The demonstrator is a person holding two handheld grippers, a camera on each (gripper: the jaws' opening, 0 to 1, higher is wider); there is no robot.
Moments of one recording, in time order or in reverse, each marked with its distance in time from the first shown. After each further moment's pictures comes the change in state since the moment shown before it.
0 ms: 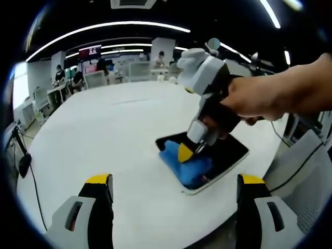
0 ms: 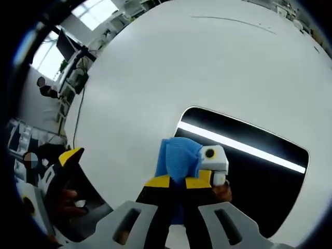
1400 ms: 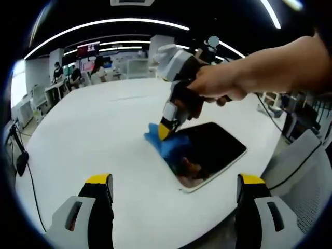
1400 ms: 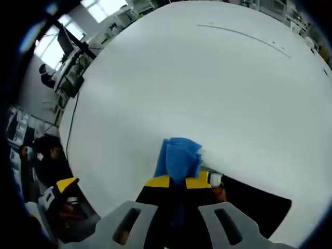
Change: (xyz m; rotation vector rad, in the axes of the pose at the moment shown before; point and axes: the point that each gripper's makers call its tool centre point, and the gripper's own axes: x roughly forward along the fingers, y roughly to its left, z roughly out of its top) left arm 0.002 -0.005 -0.003 -0.010 0.022 -0.022; right arm 0.005 -0.019 0.055 -0.092 0.009 -0.026
